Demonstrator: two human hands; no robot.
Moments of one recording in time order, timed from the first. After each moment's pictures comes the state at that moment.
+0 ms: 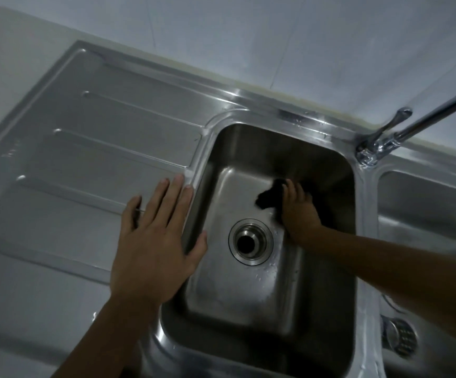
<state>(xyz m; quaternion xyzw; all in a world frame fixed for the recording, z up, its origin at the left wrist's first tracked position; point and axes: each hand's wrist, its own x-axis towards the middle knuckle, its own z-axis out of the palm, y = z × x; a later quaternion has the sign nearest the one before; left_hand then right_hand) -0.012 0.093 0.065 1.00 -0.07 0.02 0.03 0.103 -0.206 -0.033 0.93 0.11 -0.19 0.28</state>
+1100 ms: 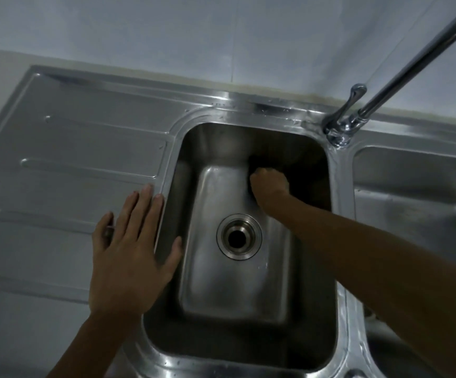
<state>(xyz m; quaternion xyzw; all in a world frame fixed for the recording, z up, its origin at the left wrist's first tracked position) -0.012 0.094 0.054 0.99 -0.06 0.08 0.03 0.140 -0.176 0.000 0.97 0.04 -0.21 0.08</state>
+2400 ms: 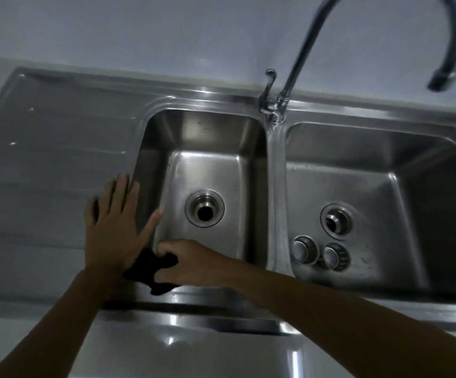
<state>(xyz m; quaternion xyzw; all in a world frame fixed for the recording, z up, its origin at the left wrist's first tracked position) -0.049 0.062 0.085 1.00 -0.04 -0.04 0.07 -0.083 -0.119 0.093 0.77 0.14 -0.36 -0.51</state>
